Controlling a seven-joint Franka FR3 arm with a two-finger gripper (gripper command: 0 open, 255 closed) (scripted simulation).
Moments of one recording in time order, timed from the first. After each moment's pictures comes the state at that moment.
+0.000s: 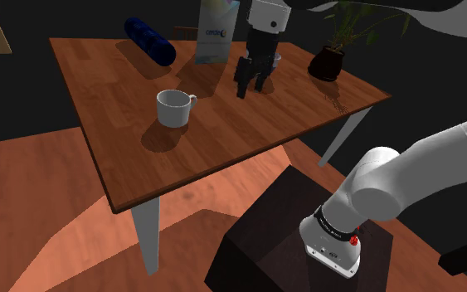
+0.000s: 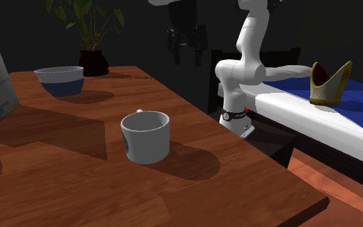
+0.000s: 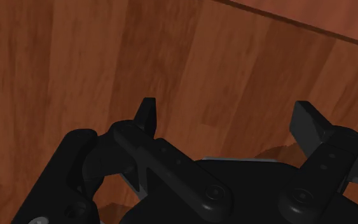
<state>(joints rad) 0.04 -0.41 0.12 -2.13 0.10 1.65 0.10</state>
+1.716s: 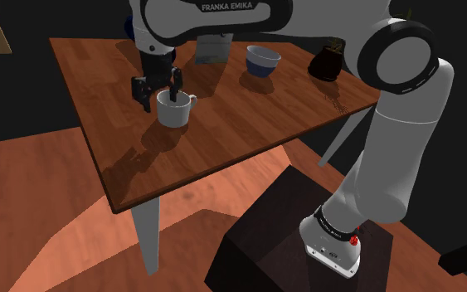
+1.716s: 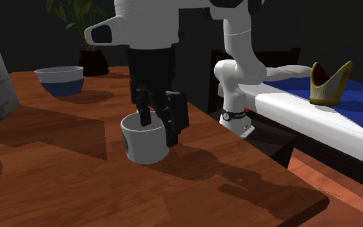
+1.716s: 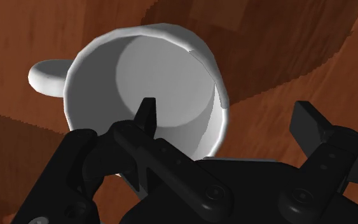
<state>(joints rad) 0.17 0.35 0.28 -1.52 -0.12 1.78 0.42</state>
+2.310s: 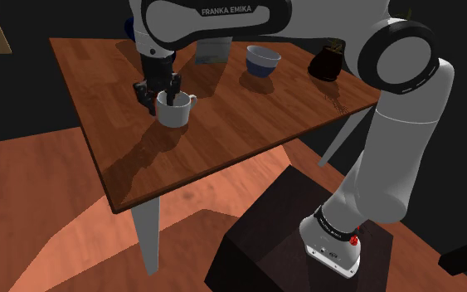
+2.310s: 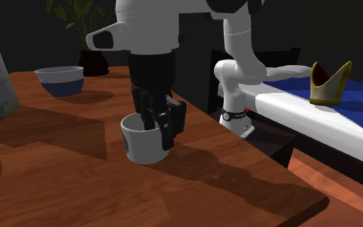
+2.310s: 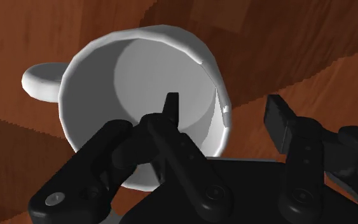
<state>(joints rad) 0.17 0.34 0.27 -1.54 -0.12 1.80 0.42</state>
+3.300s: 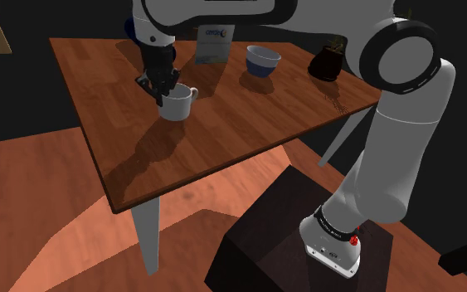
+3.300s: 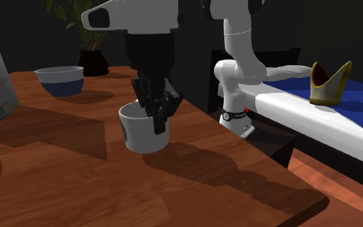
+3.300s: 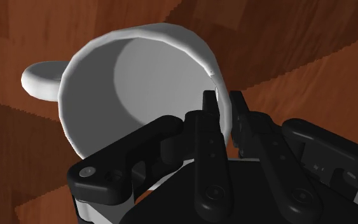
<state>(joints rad) 0.17 0.34 0.28 -1.48 -0.12 1.74 0.41</state>
